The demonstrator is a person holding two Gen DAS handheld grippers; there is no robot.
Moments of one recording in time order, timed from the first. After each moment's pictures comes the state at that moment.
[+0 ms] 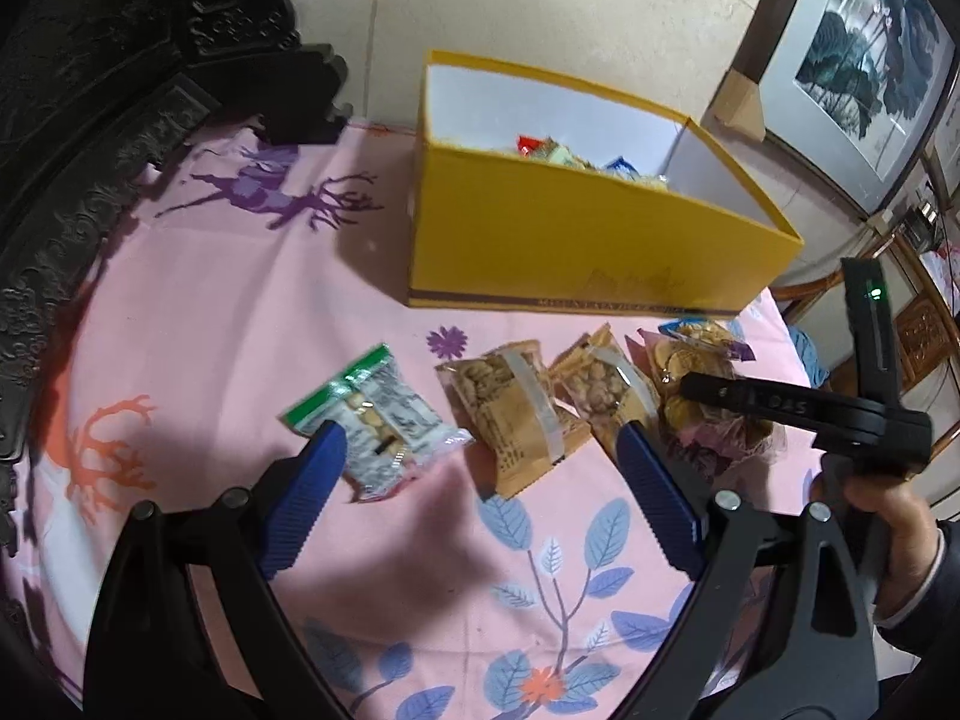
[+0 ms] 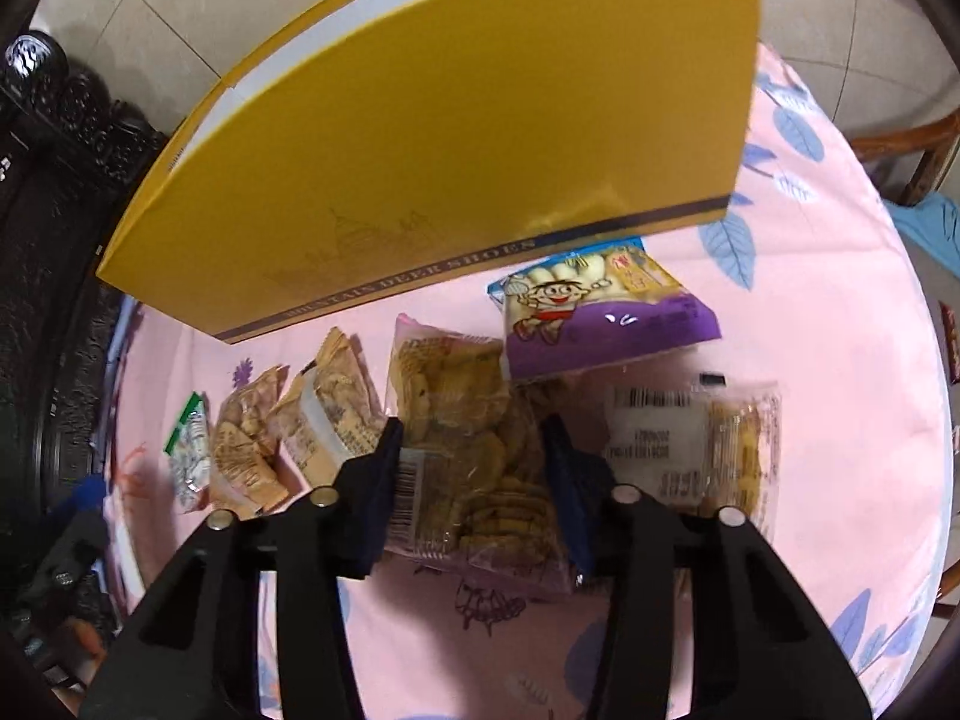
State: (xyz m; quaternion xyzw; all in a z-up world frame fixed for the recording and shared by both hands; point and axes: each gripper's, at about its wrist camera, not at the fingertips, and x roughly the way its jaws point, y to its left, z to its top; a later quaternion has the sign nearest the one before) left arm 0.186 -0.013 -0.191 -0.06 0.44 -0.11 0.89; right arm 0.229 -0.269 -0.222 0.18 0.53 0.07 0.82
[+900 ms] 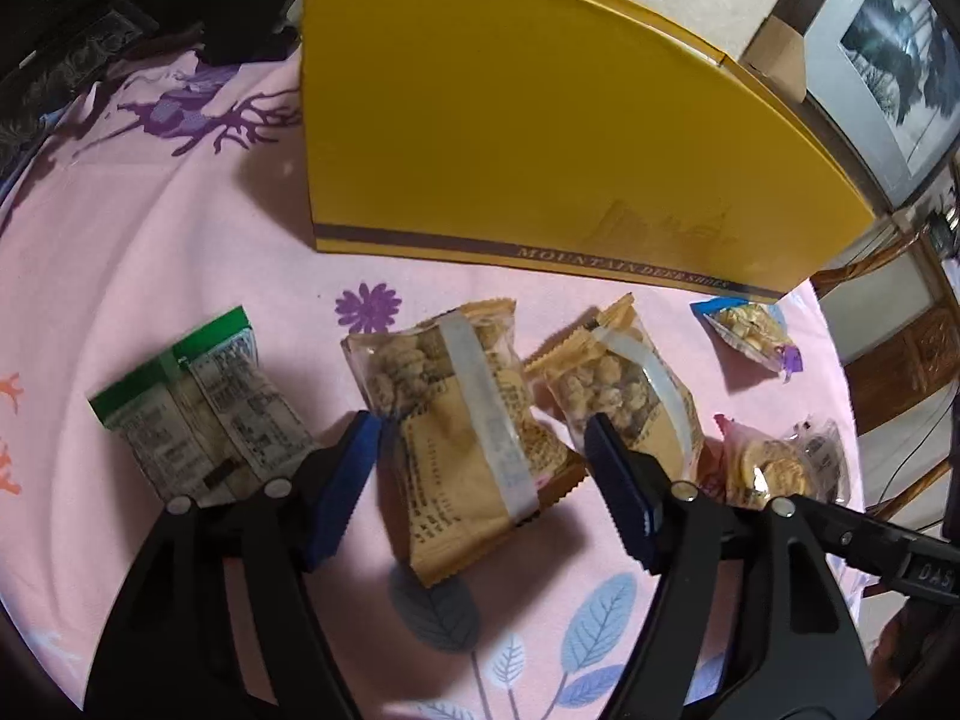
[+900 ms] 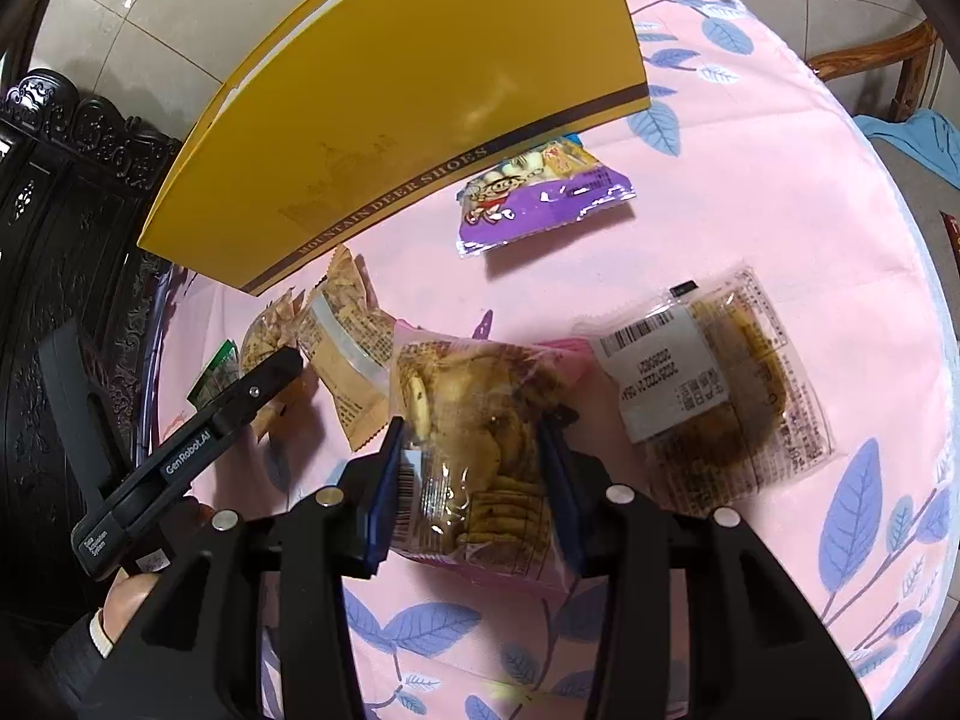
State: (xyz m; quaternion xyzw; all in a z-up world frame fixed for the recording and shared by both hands) left arm 0.242 -0.056 -0.258 -0.08 0.49 -0.11 0.86; right arm 0.172 -0.289 -0.224 0.24 0.55 0.08 0.80
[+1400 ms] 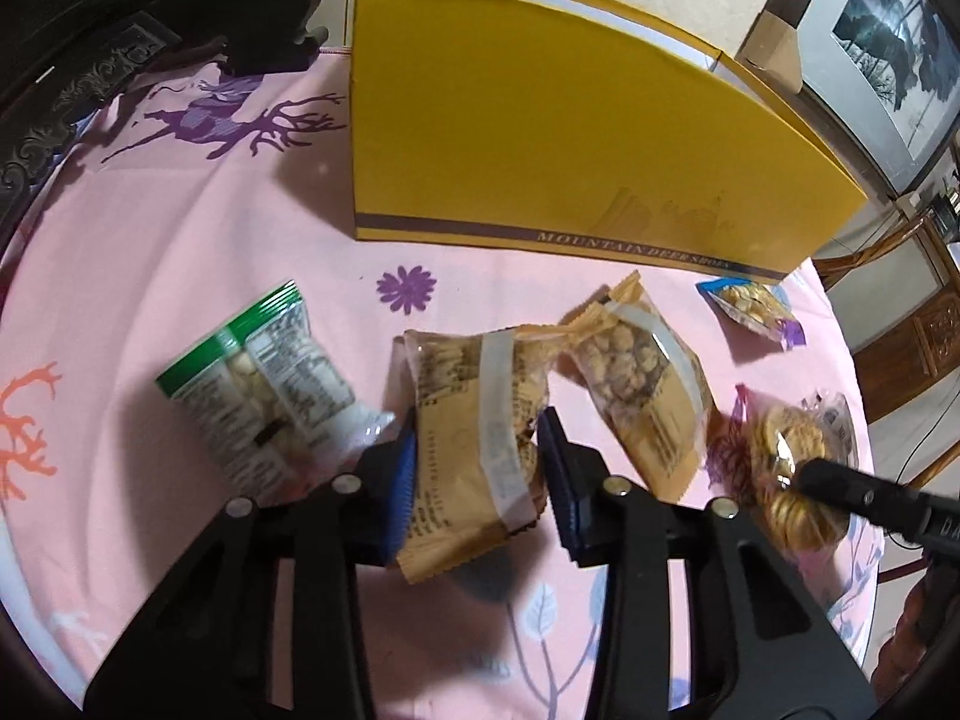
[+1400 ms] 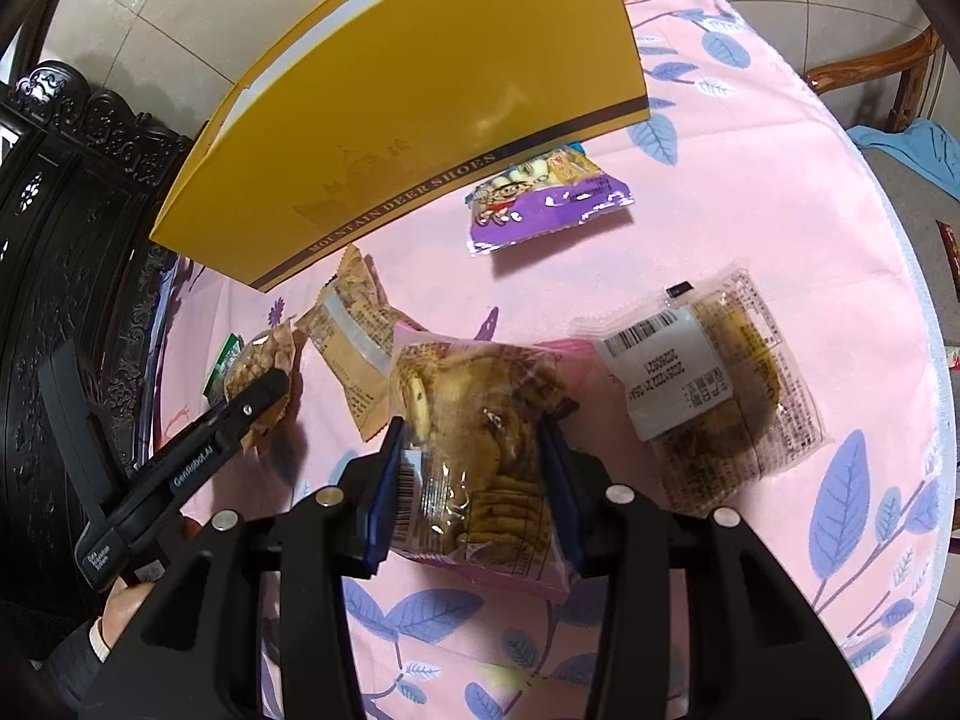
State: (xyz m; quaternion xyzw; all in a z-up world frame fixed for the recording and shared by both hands) left arm 0.217 -0.043 -0.248 -0.06 0.48 -0.10 0.87; right arm 0.164 -0.286 -0.212 0.23 0.54 0.08 0.81
